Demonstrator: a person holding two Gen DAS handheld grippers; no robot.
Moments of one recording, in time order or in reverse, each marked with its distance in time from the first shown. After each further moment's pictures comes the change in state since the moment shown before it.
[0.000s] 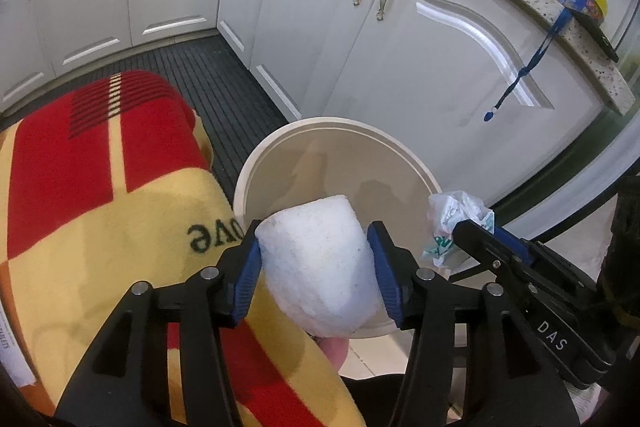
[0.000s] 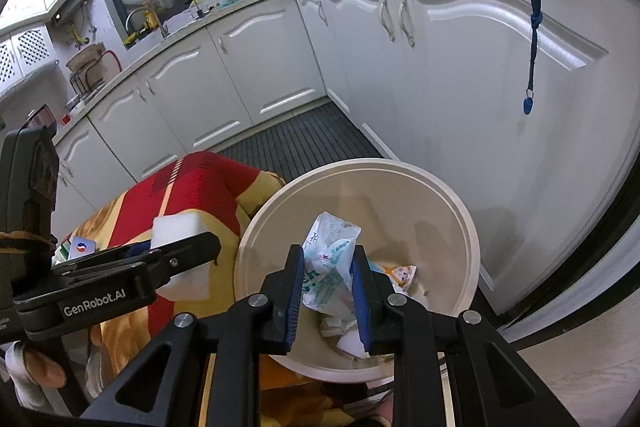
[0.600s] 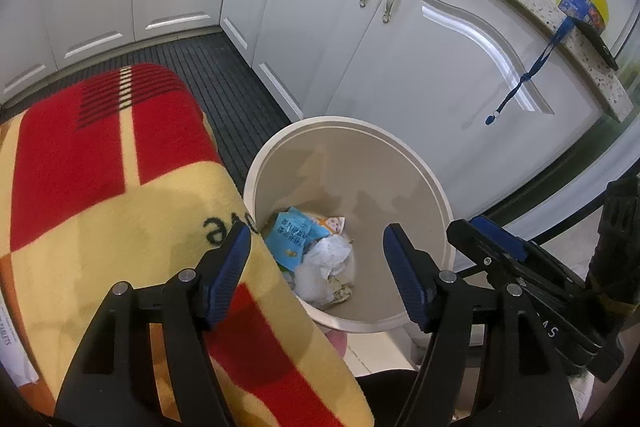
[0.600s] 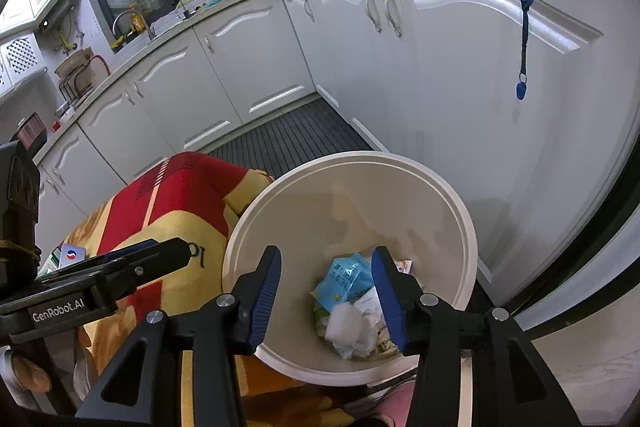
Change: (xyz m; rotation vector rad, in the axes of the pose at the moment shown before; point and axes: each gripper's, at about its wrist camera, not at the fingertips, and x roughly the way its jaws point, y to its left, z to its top) left arm -0.005 0.007 0.000 -0.020 -0.005 -0.006; right arm 0.008 -0.003 -0.003 0.038 0.014 -0.024
